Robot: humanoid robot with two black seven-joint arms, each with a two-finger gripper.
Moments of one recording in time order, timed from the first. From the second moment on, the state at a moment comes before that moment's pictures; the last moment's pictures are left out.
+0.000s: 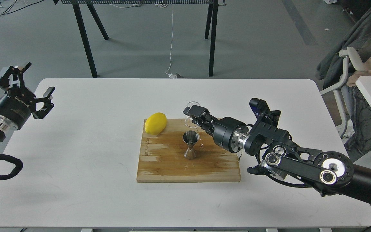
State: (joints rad) left arm -0.52 0.67 -0.66 -0.75 0.10 -0.49 -0.49; right arm 0.78 -0.35 0.29 1.49 -0.87 -0.21 -0.15
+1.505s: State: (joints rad) left arm -0.52 0.68 -0.66 -0.75 0.10 -0.49 -0.49; right arm 0.83 -0.35 0.21 1.46 -0.91 -0.20 -0.14
